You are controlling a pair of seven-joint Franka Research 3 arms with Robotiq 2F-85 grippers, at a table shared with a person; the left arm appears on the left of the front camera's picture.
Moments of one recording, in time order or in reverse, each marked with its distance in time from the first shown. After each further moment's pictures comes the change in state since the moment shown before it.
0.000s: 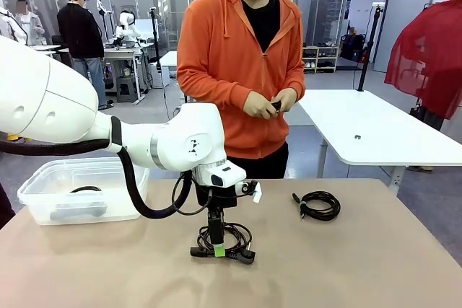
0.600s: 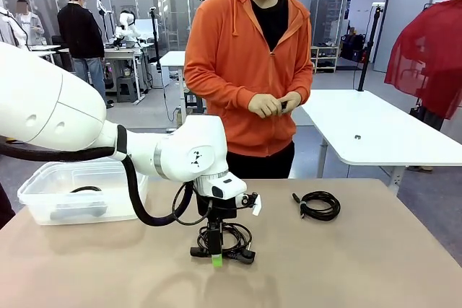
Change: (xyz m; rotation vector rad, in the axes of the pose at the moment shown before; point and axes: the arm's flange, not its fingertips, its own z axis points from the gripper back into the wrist) left arm -0.002 0.003 -0.027 -0.017 0.038 -0.028; right arm 0.000 0.000 0.000 0.000 0.000 0.000
